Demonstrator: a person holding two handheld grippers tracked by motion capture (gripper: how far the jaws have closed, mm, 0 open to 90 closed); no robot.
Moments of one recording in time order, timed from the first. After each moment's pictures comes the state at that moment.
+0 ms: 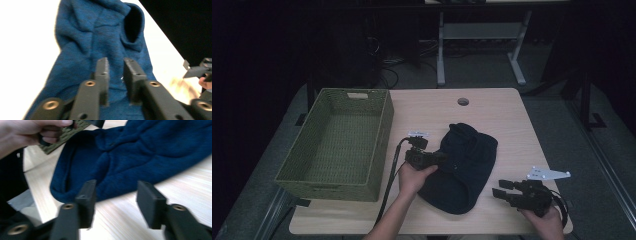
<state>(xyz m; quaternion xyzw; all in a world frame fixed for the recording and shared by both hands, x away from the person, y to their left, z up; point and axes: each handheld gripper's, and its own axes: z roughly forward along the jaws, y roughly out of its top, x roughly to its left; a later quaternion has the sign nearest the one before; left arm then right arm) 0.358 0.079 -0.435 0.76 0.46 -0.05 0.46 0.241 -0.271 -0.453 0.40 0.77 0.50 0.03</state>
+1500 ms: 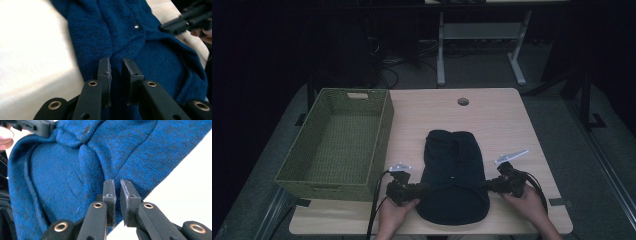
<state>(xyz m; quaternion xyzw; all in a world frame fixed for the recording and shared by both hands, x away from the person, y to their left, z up) 0.274 0.124 -0.470 0.77 0.47 -0.05 0.43 0.302 -0.228 -0.467 0.41 0.83 0.36 -0.08</state>
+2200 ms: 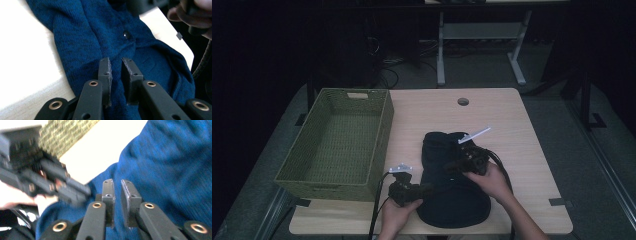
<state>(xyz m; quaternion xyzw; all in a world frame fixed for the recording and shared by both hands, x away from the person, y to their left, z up) 0.273 0.120 -0.473 0.75 0.46 -0.07 0.46 0.353 -0.130 -0.430 0.36 0.84 0.40 -0.11</state>
